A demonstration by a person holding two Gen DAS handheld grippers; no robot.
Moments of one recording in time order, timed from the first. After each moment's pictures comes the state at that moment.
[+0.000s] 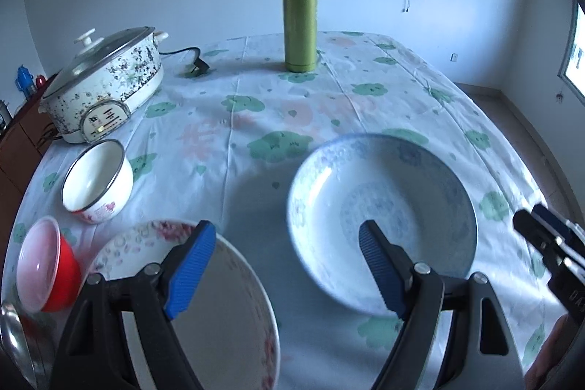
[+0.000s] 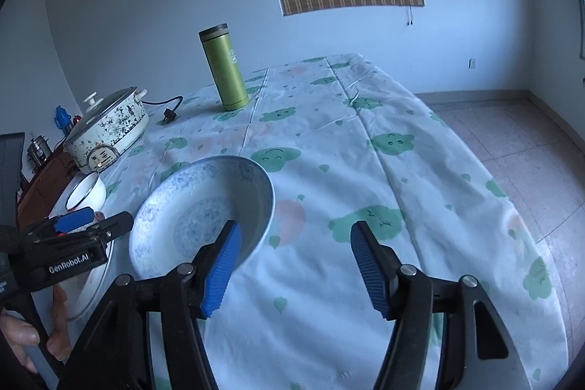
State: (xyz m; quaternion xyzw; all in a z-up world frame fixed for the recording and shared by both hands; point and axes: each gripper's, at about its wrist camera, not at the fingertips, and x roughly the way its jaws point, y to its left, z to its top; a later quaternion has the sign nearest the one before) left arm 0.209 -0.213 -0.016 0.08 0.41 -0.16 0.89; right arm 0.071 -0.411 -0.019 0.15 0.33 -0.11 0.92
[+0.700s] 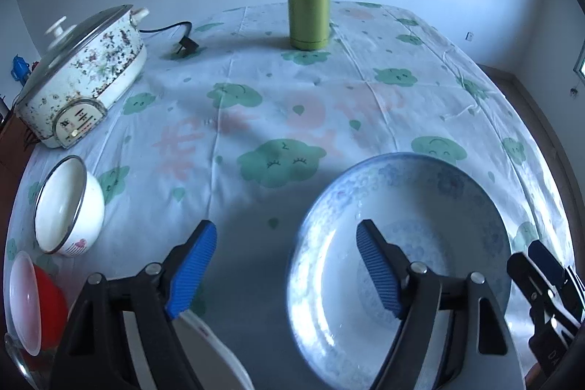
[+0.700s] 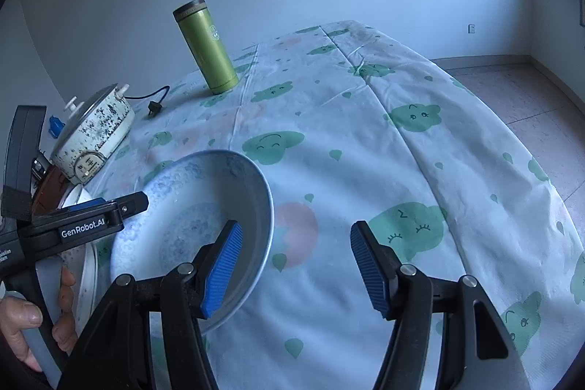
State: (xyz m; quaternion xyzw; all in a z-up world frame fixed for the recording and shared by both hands) left arm 0.273 -0.245 -0.041 0.10 0.47 -0.14 0.87; right arm 0.120 -0.422 -0.050 0.20 0.37 -0.11 0.90
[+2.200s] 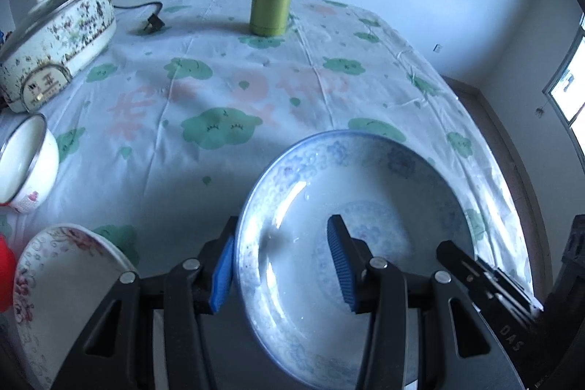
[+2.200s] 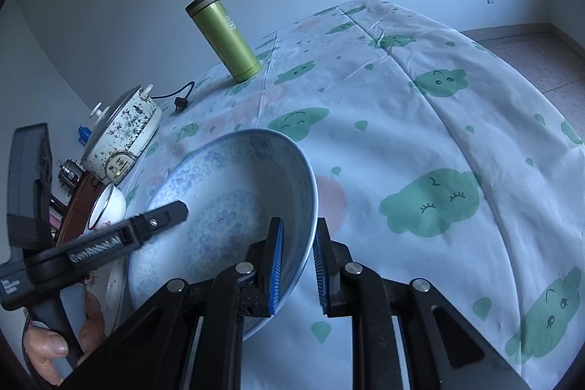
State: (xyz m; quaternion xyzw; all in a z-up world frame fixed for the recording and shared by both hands) left arm 0.240 -0.248 -0.037 0.03 0.49 -0.21 0.85; right arm 0.113 -0.426 -0.064 0.26 0.37 -0.04 0.89
